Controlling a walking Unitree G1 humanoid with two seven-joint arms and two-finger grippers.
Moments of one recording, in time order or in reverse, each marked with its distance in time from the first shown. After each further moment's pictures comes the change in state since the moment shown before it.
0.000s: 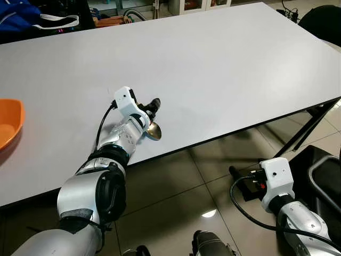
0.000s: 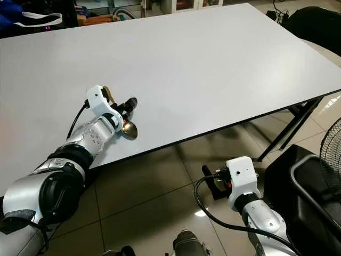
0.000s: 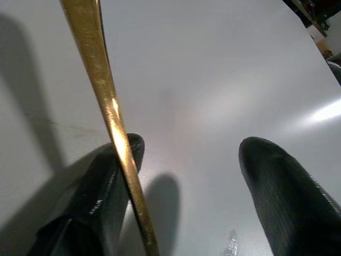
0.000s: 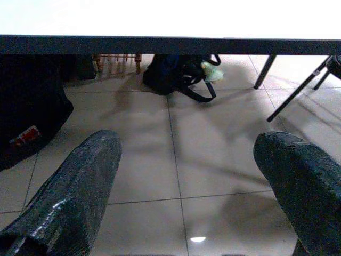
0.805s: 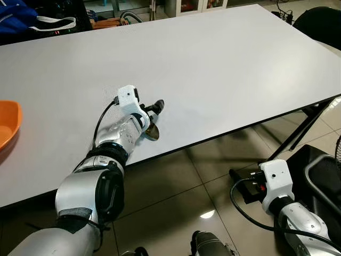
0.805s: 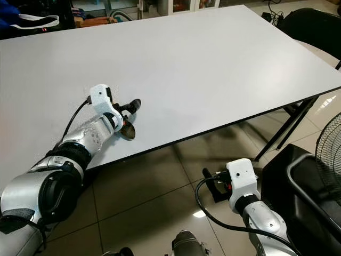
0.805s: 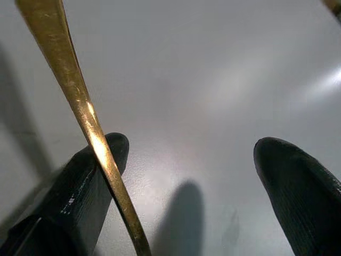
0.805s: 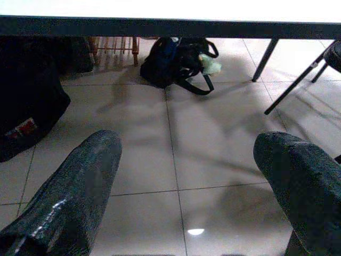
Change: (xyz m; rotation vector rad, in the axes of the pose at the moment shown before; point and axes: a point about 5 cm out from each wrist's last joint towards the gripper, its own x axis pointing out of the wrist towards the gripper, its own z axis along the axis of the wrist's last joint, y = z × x) left arm 0.000 0.000 0.002 0.192 0.064 0.008; right arm 0.001 -0.002 -0.006 -0.003 0.030 0.010
